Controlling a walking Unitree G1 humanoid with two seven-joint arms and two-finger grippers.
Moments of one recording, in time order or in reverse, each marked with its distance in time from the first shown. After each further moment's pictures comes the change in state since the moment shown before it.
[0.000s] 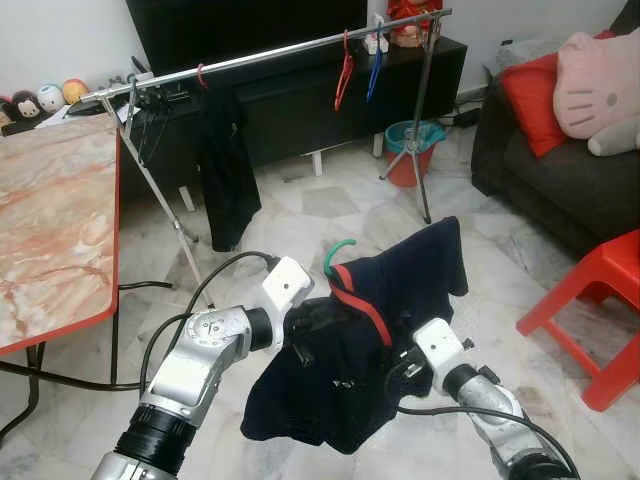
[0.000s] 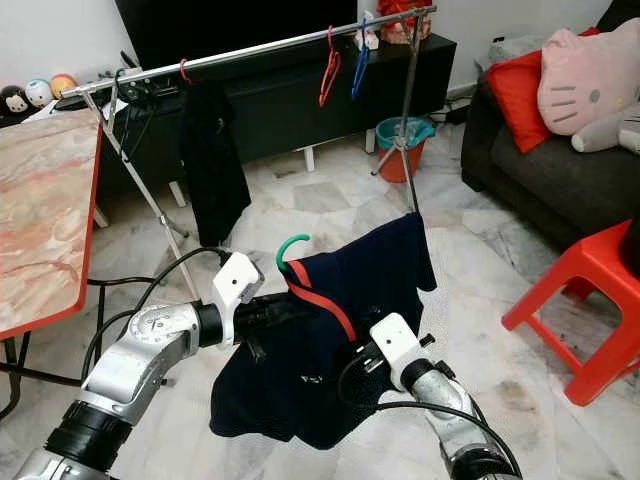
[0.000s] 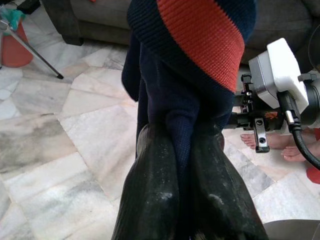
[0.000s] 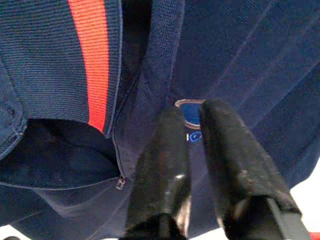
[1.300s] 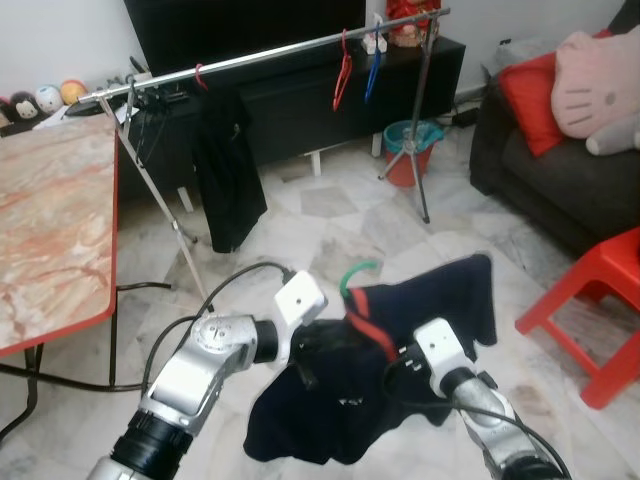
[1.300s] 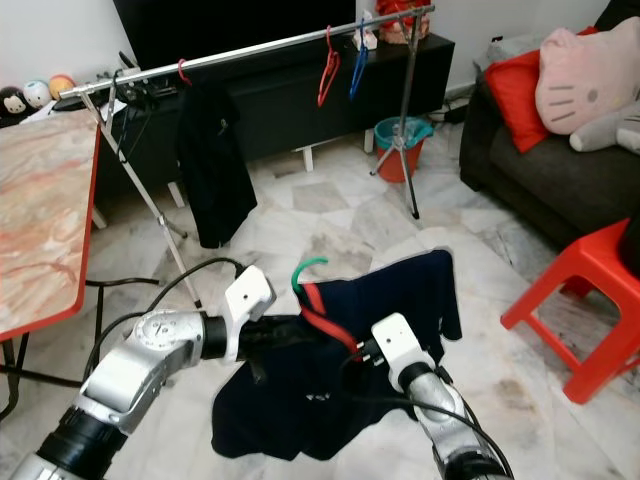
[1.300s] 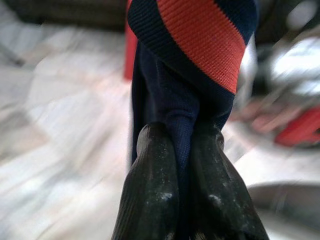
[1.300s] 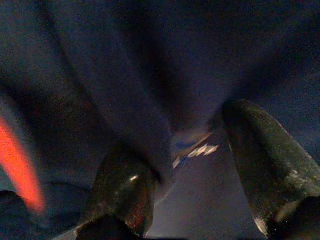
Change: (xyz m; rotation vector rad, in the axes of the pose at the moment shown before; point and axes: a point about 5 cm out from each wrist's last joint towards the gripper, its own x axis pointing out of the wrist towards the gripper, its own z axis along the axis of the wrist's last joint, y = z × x) left arm -0.001 -0.014 -0.009 0.031 0.130 -0.108; right arm 0.002 0.003 -0.004 0.044 0.041 -0.108
